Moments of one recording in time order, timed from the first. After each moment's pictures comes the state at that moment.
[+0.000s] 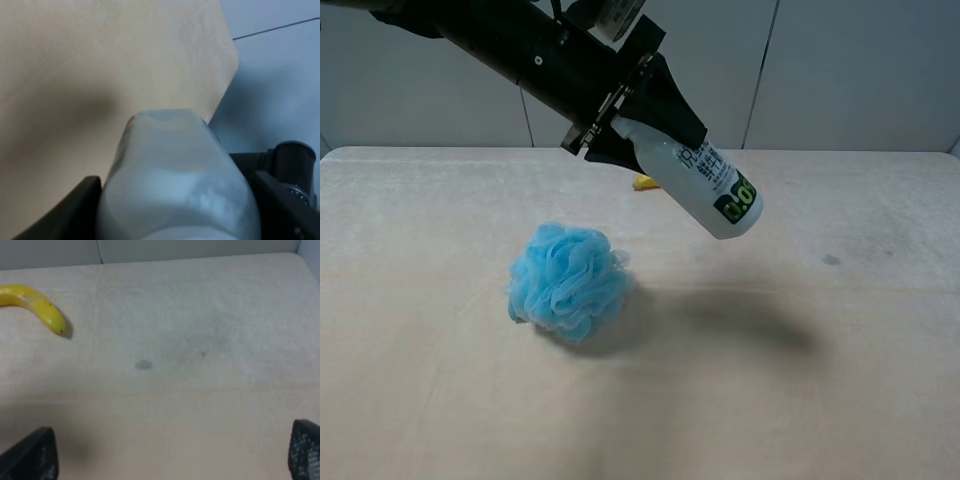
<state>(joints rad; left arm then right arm) -0.48 1.86 -1.40 -1.07 0.98 0.55 0.02 -0.01 -0.49 -0.02 1.02 0.02</state>
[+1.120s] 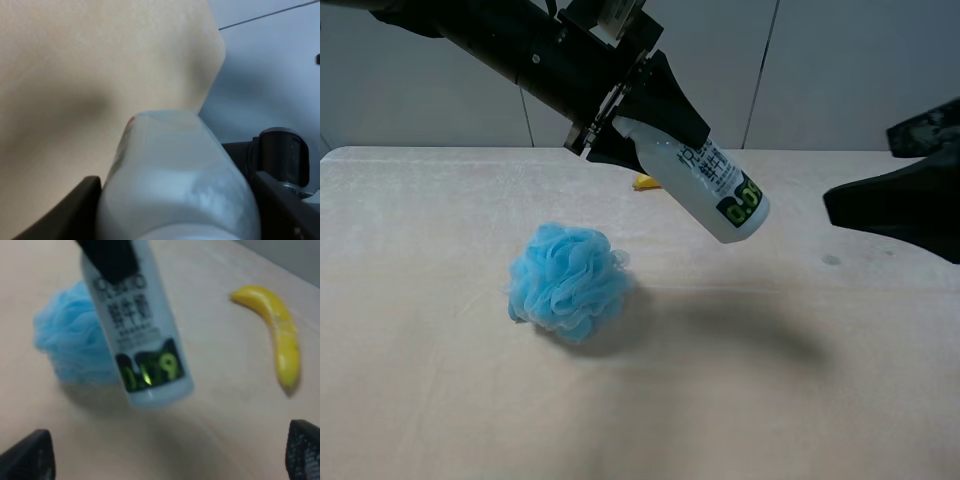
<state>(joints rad) -0.48 1.86 -1.40 -1.09 1.01 0.58 0.36 0.82 -0.77 0.53 0.78 -0.72</state>
